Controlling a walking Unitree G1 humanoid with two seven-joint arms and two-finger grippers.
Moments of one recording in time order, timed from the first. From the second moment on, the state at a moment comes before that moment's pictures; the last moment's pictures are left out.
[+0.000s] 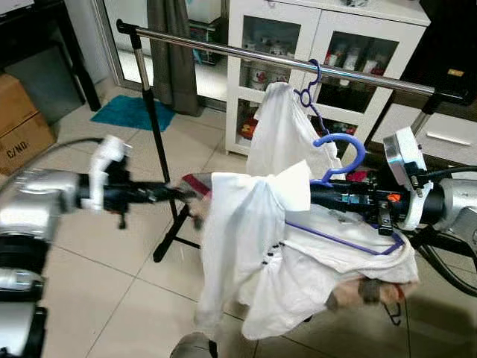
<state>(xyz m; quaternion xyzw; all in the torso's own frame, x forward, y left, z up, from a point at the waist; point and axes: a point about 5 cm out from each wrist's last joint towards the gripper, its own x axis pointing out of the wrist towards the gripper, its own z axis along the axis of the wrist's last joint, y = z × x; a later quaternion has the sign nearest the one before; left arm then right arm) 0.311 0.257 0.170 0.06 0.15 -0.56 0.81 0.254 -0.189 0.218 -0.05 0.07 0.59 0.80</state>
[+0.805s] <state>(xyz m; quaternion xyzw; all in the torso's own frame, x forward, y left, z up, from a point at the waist) 0.284 0.306 0.158 0.05 0.17 -0.47 0.86 0.258 -0.201 0.219 -0.05 0.07 0.57 0.82</state>
